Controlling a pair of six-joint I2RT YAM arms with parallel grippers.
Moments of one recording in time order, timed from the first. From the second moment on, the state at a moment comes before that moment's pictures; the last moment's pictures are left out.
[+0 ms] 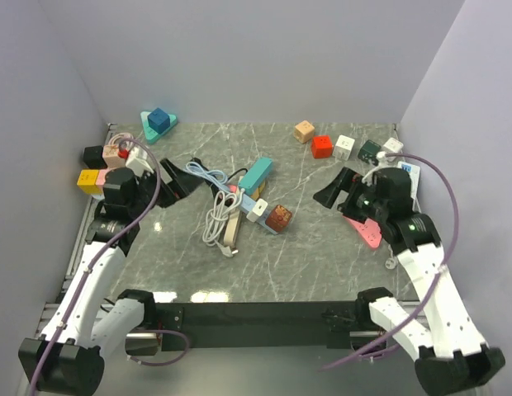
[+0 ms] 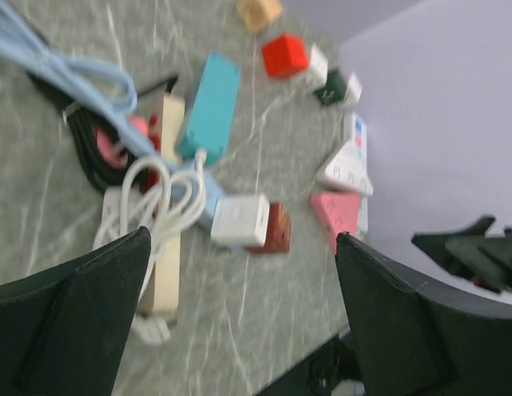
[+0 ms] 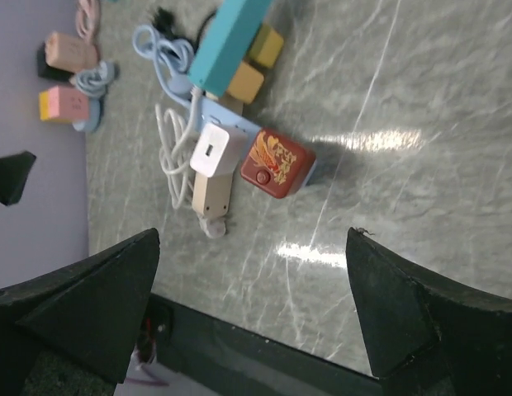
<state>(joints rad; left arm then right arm) -0.12 0.87 0.81 -0.20 0.41 -0.75 0.18 0.83 0.97 -0.70 -0.27 0.63</state>
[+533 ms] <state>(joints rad) -0.21 0.84 0.80 -0.41 0.35 -0.75 0.52 1.36 1.10 -0.74 -0.03 0.95</state>
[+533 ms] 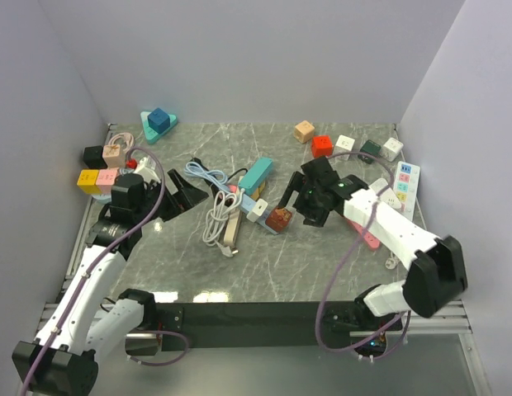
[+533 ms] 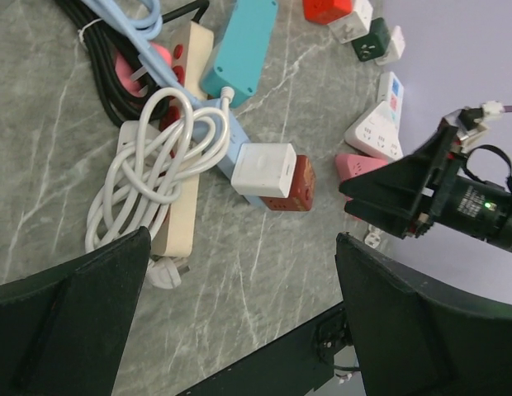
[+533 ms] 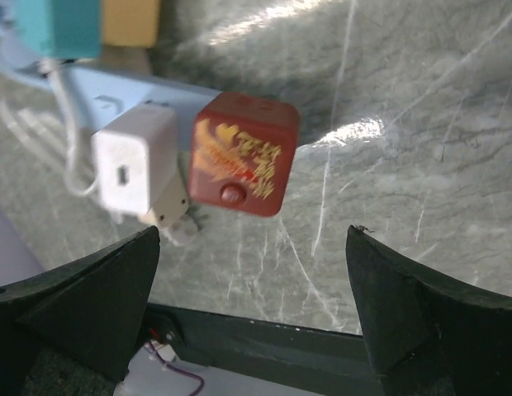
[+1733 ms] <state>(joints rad) -0.64 1.22 0.86 -0.40 0.06 -0.97 0.57 1.35 0.77 -0.42 -0.28 1.25</state>
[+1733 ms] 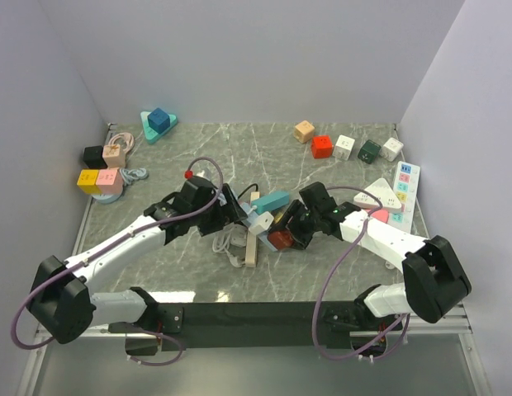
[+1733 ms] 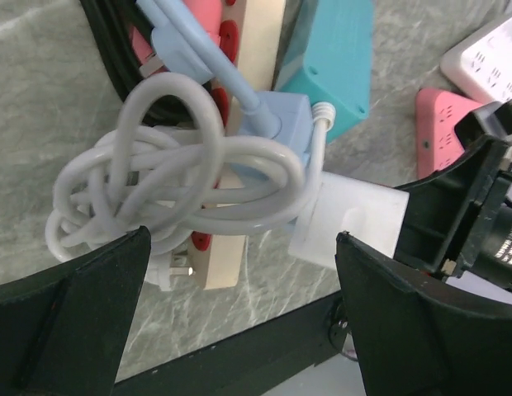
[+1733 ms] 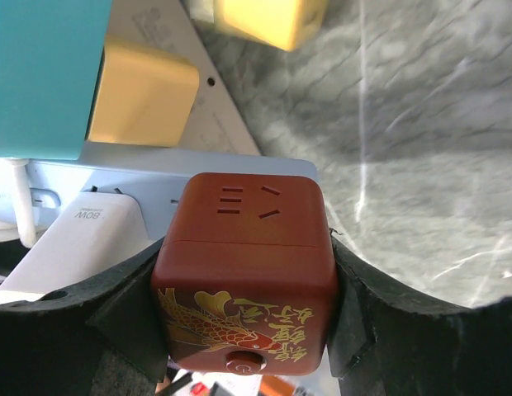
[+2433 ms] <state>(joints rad) -0.76 1.40 0.92 -0.27 -0.27 -0.95 0.56 1.44 0.84 -0.39 -0.43 1.29</state>
